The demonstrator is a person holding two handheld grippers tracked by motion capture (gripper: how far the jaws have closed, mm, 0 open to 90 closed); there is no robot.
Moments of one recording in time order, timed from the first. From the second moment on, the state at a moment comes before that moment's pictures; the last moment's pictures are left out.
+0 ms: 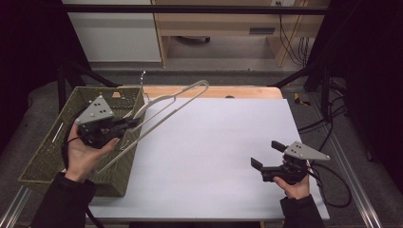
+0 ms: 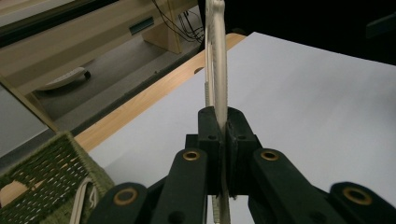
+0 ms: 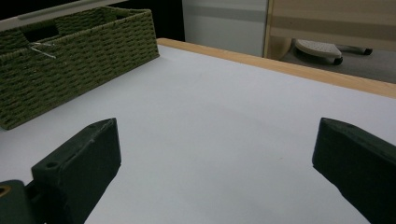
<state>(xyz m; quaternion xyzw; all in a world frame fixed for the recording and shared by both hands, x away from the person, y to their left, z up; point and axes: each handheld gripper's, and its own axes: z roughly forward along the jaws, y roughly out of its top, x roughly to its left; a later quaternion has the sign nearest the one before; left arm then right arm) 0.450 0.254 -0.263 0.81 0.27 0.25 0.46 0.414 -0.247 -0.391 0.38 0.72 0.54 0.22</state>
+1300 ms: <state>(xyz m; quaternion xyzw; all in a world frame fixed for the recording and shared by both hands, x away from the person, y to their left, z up) 0.474 0.395 -0.303 0.80 0.33 0.31 0.38 0.416 -0.245 -0.393 0.38 0.72 0.53 0.22</state>
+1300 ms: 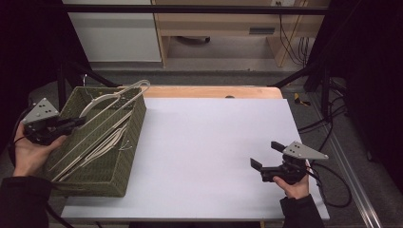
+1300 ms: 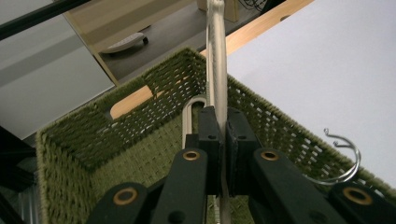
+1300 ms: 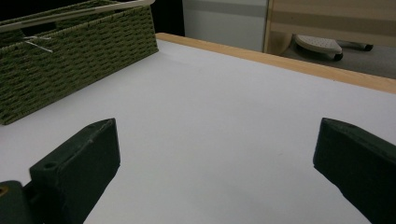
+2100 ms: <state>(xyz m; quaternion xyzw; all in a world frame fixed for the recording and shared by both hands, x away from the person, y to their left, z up) 0.473 0.423 -0.352 0.81 0.36 0.32 0.32 0.416 -0.245 -0.394 0.38 0.73 0.53 0.22</state>
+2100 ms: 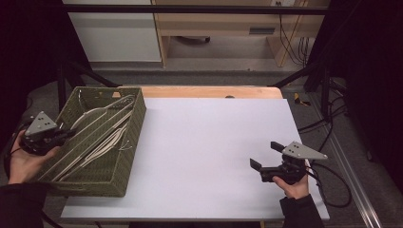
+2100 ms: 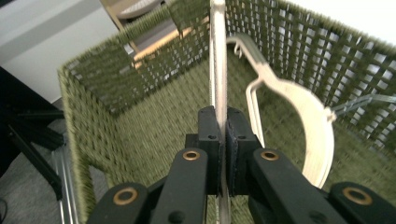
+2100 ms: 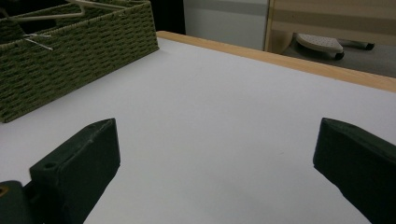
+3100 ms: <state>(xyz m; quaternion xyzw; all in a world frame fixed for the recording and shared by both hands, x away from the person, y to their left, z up) 0.476 0.406 -0.395 0.86 0.36 0.23 0.28 0.416 -0.241 -0.395 0.38 0.73 0.52 0.22</state>
